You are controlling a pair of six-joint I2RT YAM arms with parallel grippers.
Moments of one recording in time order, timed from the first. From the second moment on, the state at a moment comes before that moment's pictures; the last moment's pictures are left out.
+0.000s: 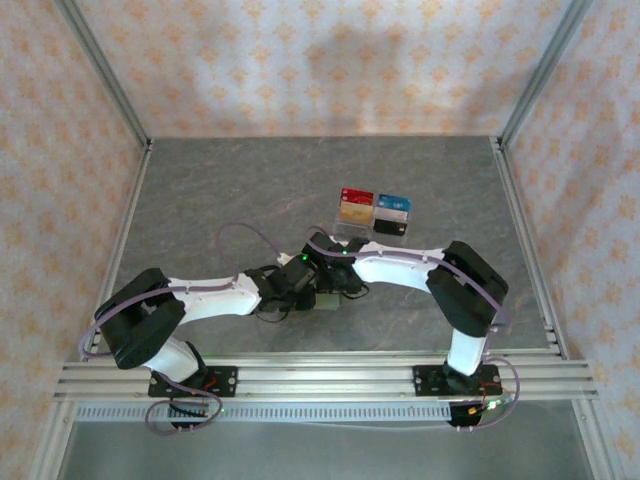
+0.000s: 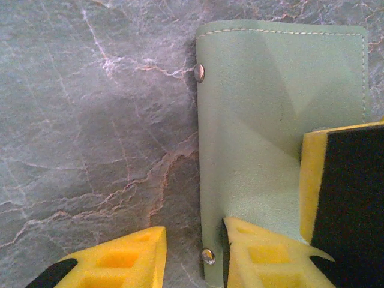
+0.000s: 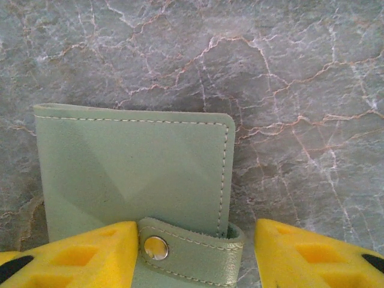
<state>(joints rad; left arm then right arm) -0.85 1.52 0.70 -0.28 -0.09 -0.88 0.92 1.80 1.13 -0.65 0.10 0.85</state>
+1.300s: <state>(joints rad) -0.87 1.56 0.75 -0.33 -0.10 -0.92 0.94 1.71 1.13 -0.62 0.06 0.82</state>
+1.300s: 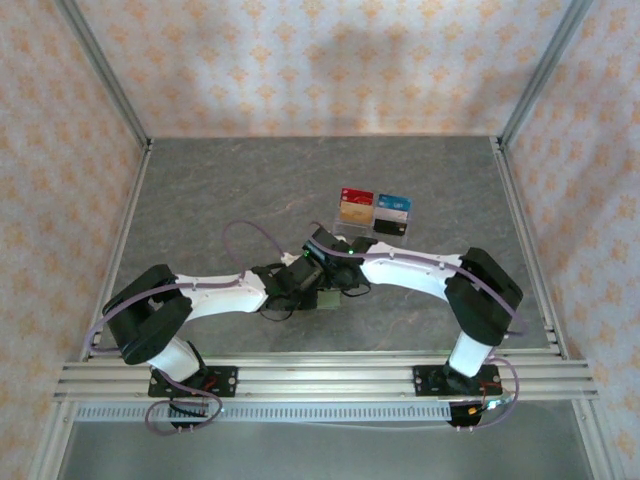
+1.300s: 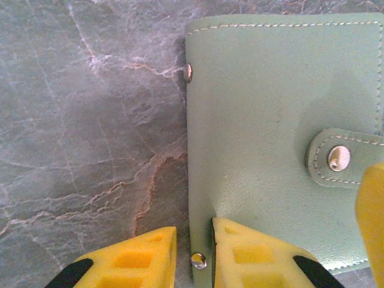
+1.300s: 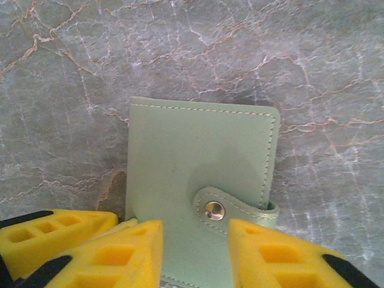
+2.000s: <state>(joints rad) -0.87 1.56 0.75 -0.33 -0.10 -0.93 0.91 1.79 1.13 -0.60 0.06 0.79</state>
